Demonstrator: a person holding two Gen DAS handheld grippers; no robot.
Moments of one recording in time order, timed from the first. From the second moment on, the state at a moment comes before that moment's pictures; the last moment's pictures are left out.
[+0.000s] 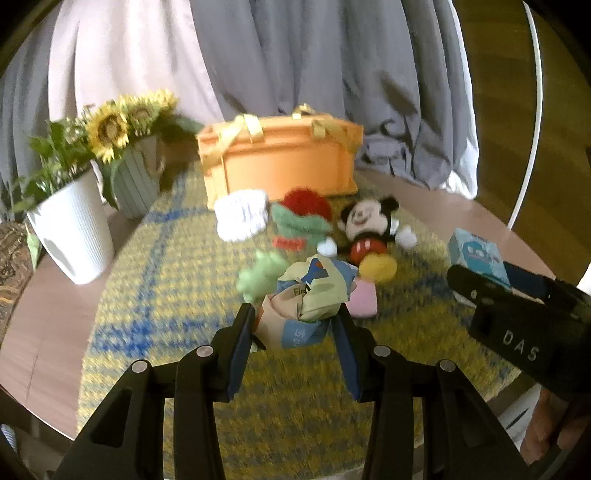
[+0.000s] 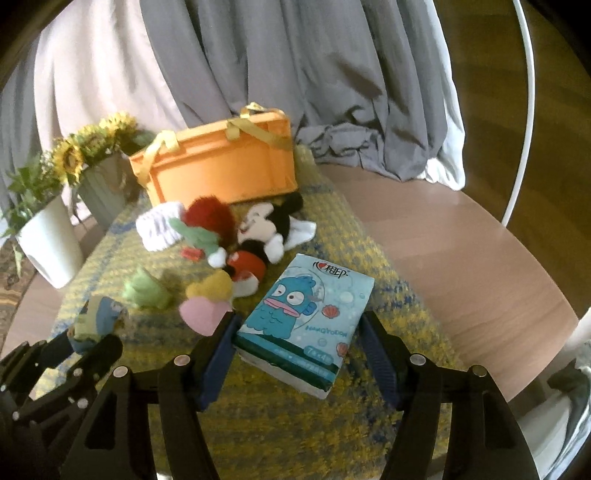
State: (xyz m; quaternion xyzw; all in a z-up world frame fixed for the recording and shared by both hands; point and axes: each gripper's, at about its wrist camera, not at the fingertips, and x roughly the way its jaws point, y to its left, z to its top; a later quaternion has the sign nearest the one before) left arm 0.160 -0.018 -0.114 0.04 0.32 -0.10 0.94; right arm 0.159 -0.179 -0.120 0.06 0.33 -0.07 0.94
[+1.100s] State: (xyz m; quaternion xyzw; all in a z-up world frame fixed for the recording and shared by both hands) left arm 0.250 0.054 -0.020 0.03 0.21 -0.12 0.97; right arm 0.235 -0.108 -0.026 0.07 0.19 -0.06 0.98
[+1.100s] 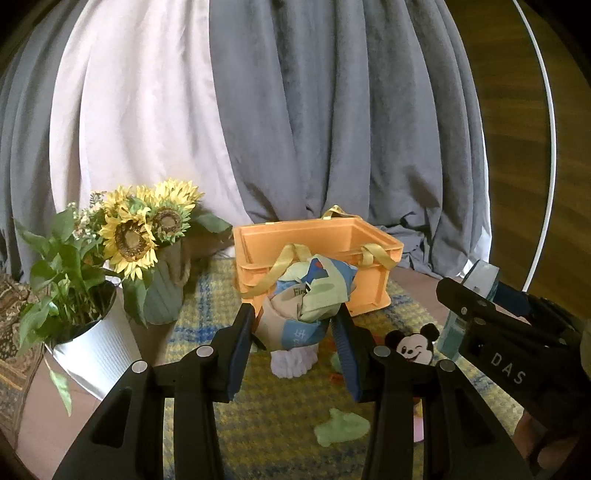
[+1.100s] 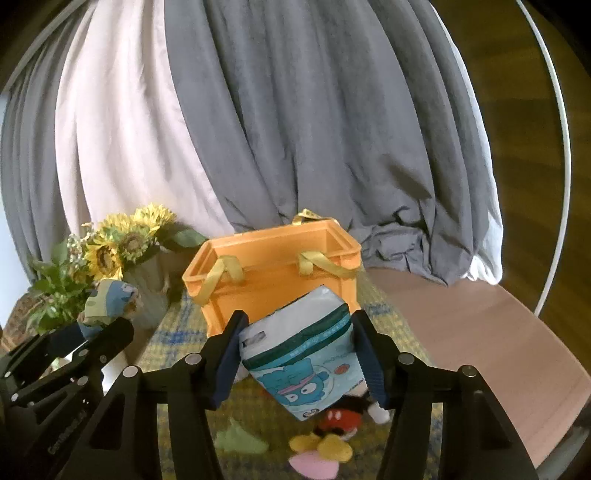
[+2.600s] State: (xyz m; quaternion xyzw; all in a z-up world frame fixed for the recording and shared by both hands) left arm 0.401 0.017 0.018 0.04 0.17 -0.07 0.98; right arm 0.399 -0.141 0.019 0.07 0.15 0.02 0.99
